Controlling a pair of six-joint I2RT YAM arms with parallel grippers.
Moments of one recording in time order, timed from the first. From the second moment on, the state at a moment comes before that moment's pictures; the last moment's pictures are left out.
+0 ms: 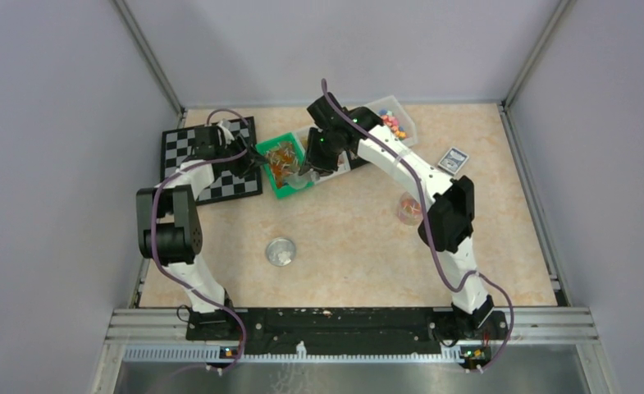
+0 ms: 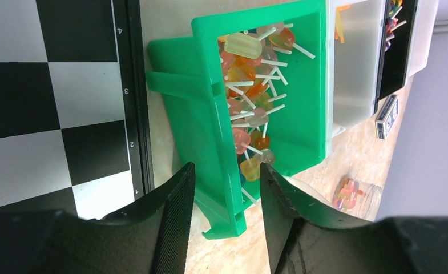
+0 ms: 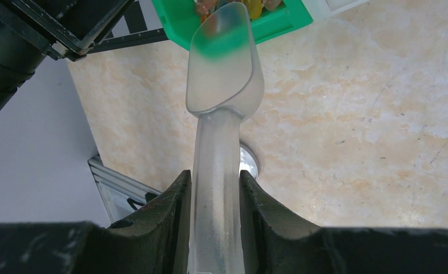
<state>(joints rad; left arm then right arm) 0.09 1.79 1.16 -0.12 0.54 -0.59 0.77 2.14 2.23 -1.06 -0.13 0.88</state>
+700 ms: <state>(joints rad) 0.09 1.85 1.16 -0.10 0.58 -0.60 0.78 2.31 2.36 -1.07 -0.12 0.88</state>
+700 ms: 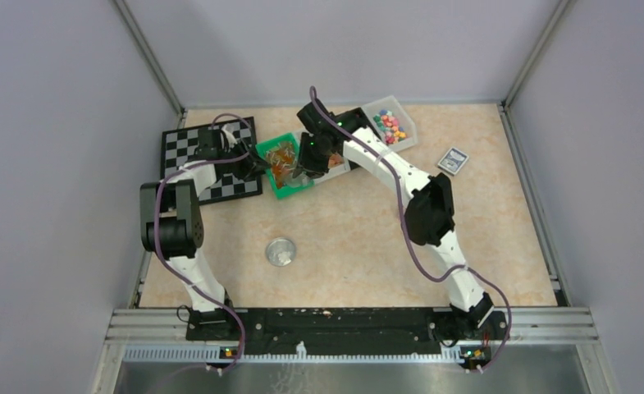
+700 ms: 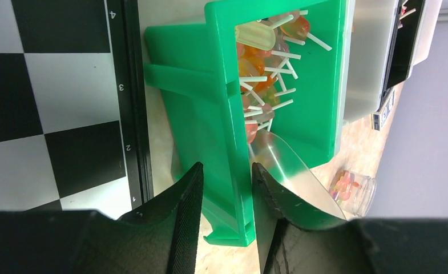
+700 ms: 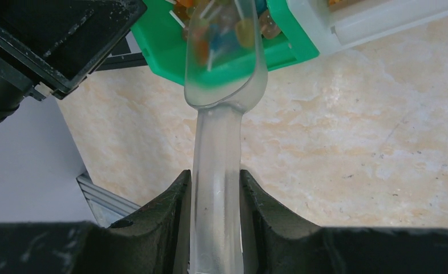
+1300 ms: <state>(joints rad) 0.09 1.86 1.16 -0.07 0.65 -0.60 0.78 2.37 2.37 -0.98 -0.12 0.87</state>
